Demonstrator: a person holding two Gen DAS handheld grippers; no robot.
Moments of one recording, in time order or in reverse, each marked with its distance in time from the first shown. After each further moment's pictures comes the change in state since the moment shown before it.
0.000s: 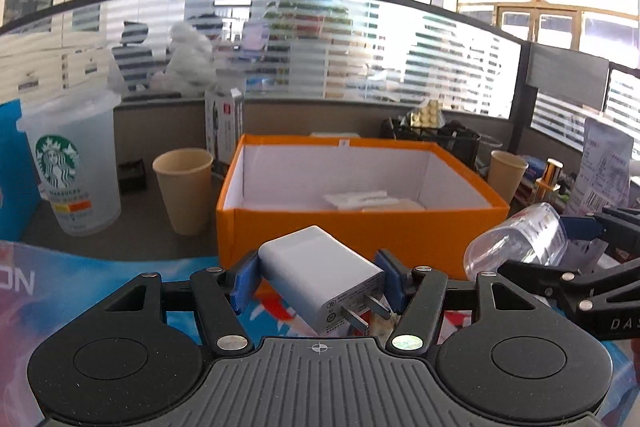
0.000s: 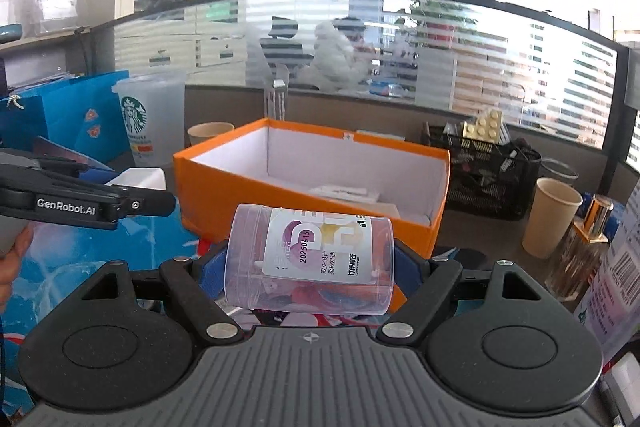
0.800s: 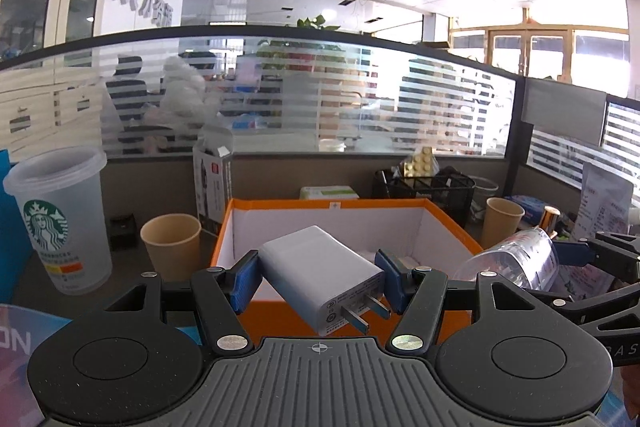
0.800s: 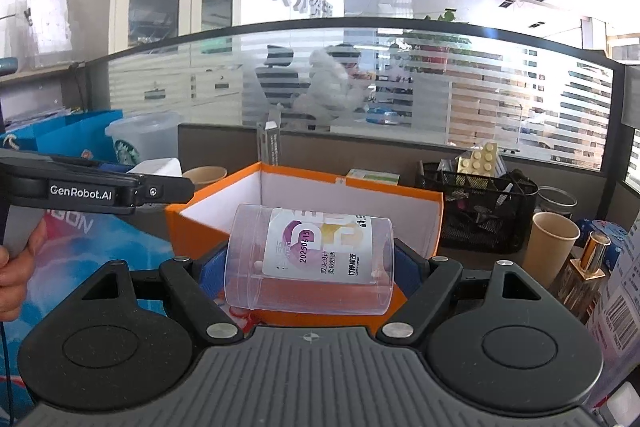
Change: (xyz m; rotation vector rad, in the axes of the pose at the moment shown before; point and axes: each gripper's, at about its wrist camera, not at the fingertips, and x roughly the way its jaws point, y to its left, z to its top) left arm 0.006 -0.008 0.043 0.017 -0.094 -0.010; right arm 0.001 -0.012 0.027 0.037 -0.084 -0.006
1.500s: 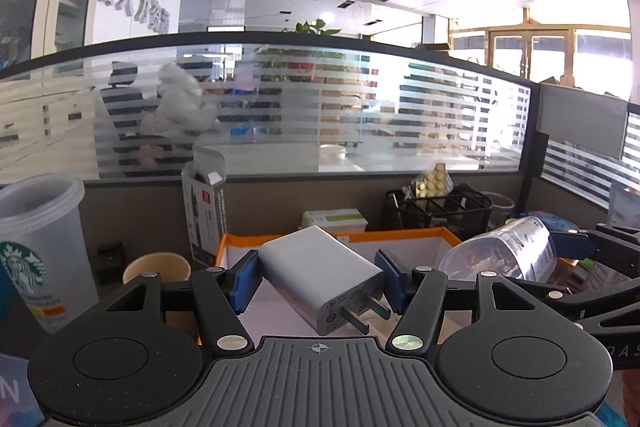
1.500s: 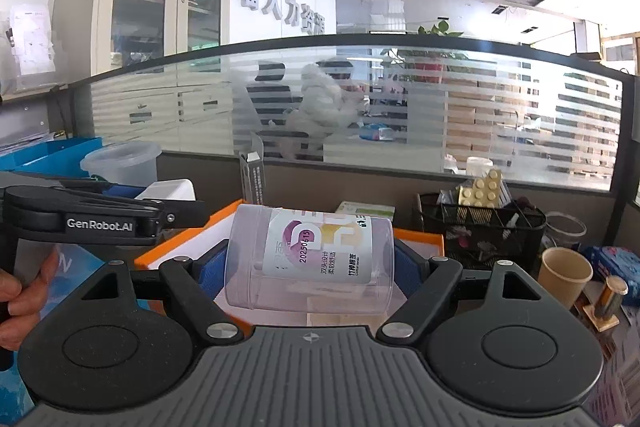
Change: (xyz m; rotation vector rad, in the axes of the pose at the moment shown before) left arm 0.047 0.006 0.032 0.014 -0.008 0.003; right arm 0.044 -0.012 0.037 0.014 -0.037 -0.006
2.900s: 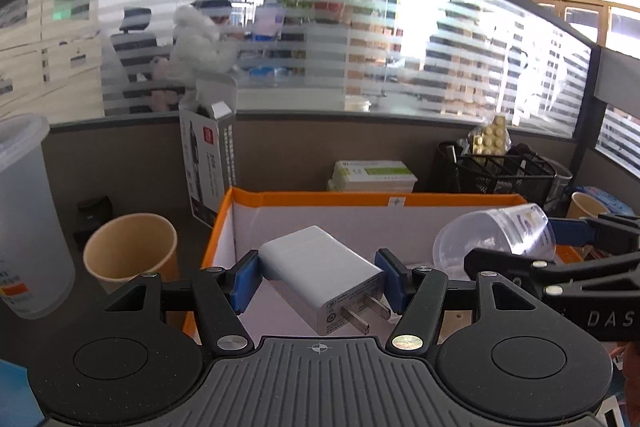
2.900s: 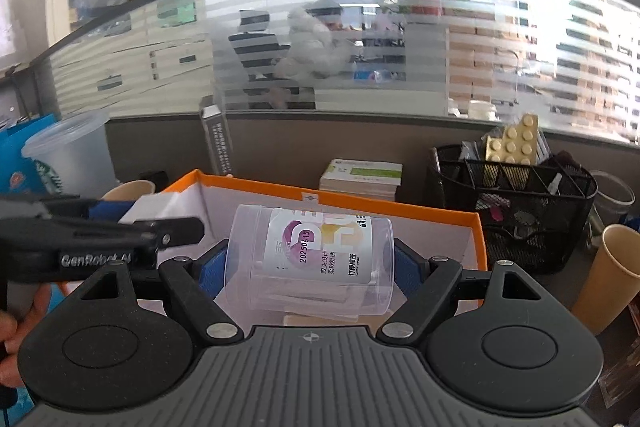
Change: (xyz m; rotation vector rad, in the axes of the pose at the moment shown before) left arm 0.108 0.025 -0.016 -0.048 0.173 0.050; right arm 0.121 -0.035 -0.001 0.080 0.187 -0.013
